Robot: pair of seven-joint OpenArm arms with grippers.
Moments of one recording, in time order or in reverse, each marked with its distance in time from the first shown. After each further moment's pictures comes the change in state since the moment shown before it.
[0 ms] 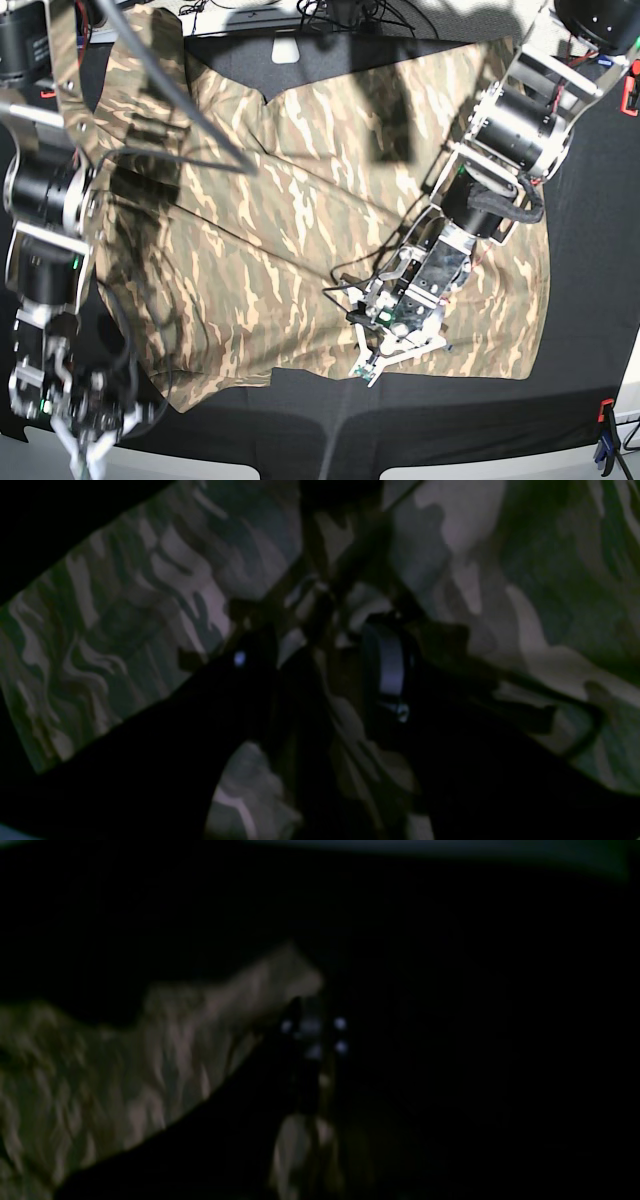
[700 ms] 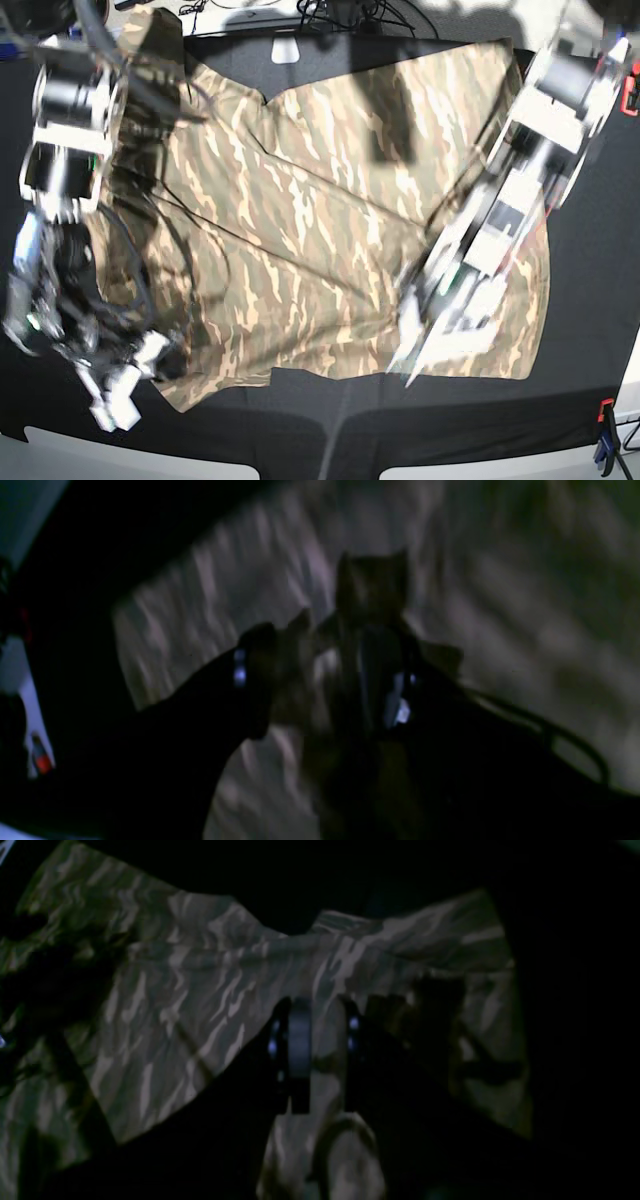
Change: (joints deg) left arm 16.2 -17.2 0.2 33.3 2.3 -5.8 -0.2; right arm -22.6 0.0 4.5 39.1 26.1 13.7 -18.5
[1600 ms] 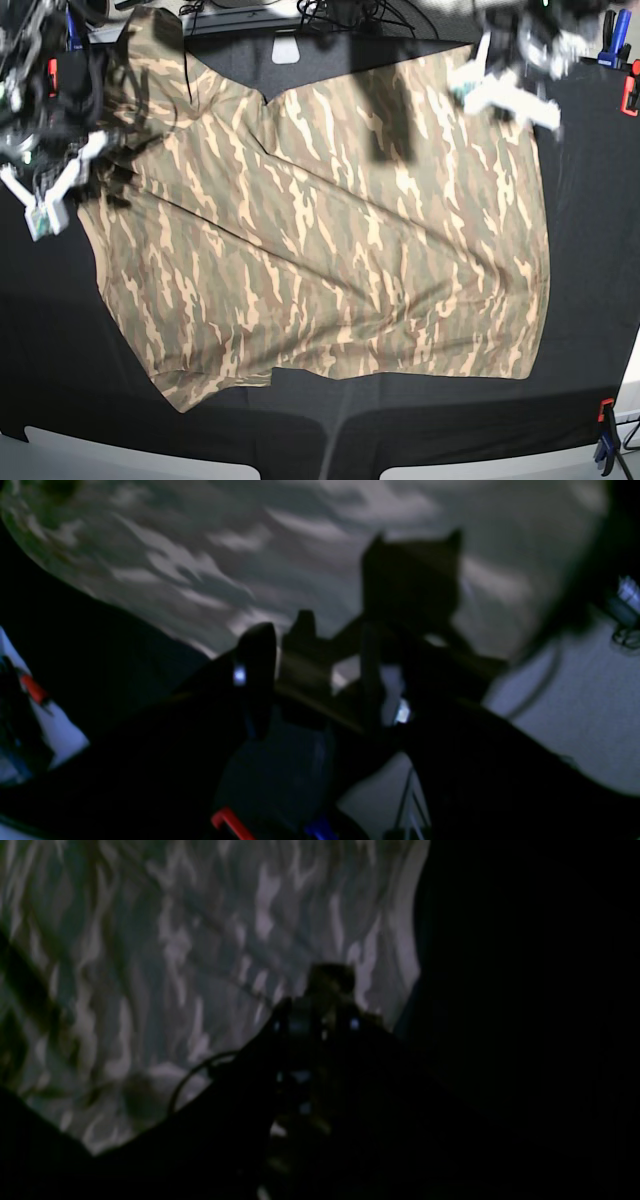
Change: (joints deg) left arm 54.1 -28.9 0.0 42.9 14.1 2.1 -1.4; right arm -46.9 -0.2 20.8 38.1 -6.1 0.3 0.9
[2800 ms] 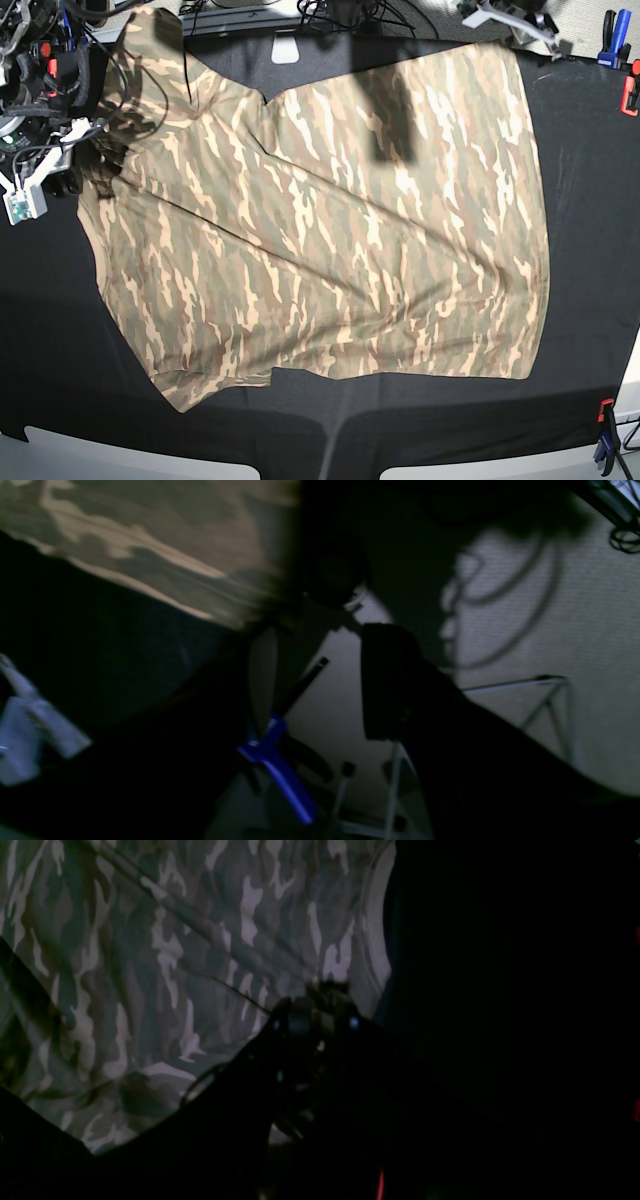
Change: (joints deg) left arm 10.8 4.3 -0.1 -7.4 12.4 4.0 0.3; right arm -1.0 0.1 5.7 1.9 3.4 0.0 -0.3
